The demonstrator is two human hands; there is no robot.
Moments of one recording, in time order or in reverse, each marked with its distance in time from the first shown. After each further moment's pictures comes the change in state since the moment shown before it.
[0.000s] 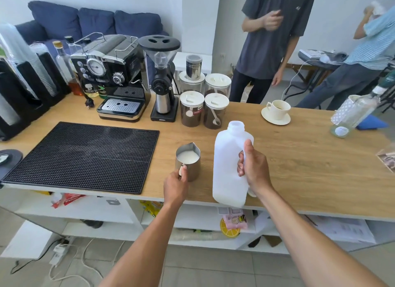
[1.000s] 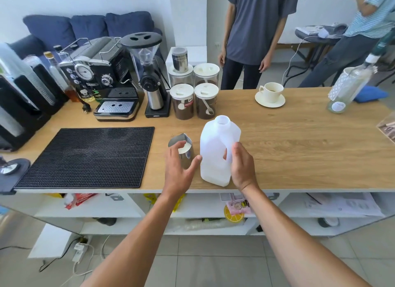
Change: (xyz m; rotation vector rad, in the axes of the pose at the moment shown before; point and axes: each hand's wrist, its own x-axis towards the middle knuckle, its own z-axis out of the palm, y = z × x) left_hand -0.034 0.040 -0.007 -0.069 -0.067 0.416; right_hand -0.021 0.047 -0.009 -0.053 0.044 -0.273
